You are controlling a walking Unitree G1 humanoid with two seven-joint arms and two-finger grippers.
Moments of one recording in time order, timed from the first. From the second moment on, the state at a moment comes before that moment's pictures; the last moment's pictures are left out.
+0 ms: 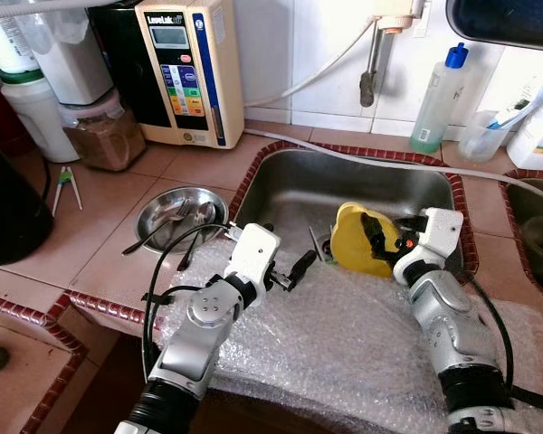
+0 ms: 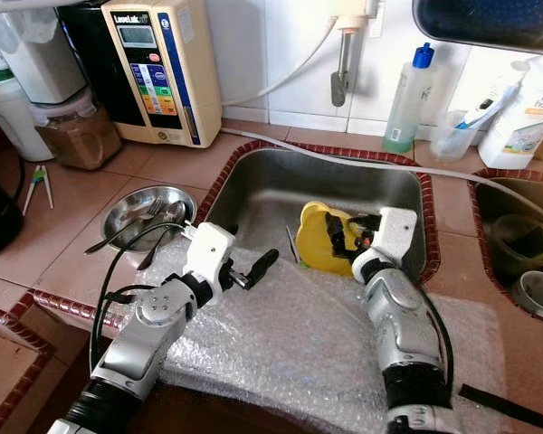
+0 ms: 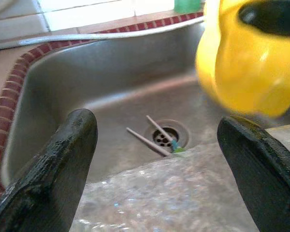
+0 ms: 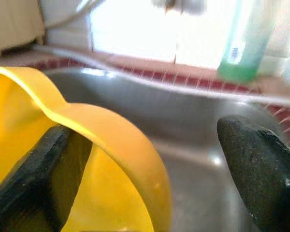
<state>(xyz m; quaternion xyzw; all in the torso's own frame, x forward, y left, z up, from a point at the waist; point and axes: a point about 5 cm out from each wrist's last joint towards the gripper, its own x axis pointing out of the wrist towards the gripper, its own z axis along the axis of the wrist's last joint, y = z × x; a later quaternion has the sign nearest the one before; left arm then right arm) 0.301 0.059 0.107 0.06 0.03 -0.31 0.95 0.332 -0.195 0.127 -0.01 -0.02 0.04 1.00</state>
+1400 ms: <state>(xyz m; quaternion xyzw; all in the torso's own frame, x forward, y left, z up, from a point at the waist) 0.308 0.065 0.107 0.08 0.03 -0.26 0.96 0.334 -0.188 0.122 -0.04 0.03 0.05 1.00</state>
